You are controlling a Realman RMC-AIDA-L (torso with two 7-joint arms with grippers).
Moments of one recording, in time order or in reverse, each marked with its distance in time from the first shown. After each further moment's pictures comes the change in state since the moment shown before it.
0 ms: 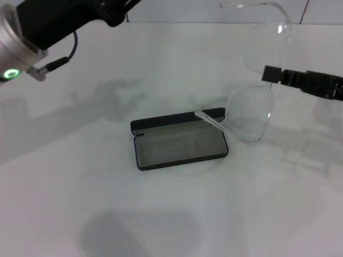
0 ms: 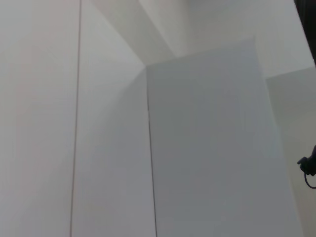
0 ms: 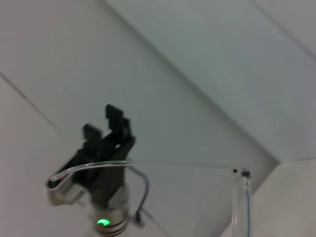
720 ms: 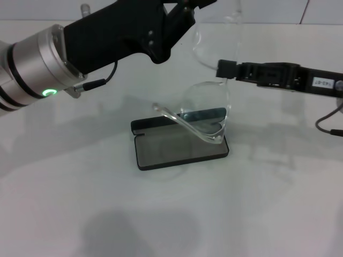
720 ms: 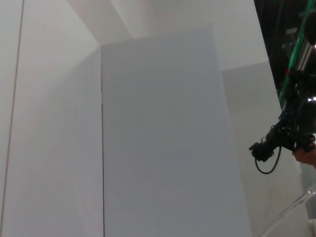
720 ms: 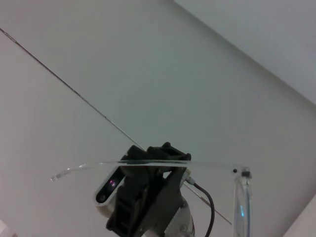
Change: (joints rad) left arm -0.028 -0.005 0.176 -0.046 -0.039 0.006 0.057; right arm 0.162 0.014 -0.013 0.185 0.005 -0.036 0.005
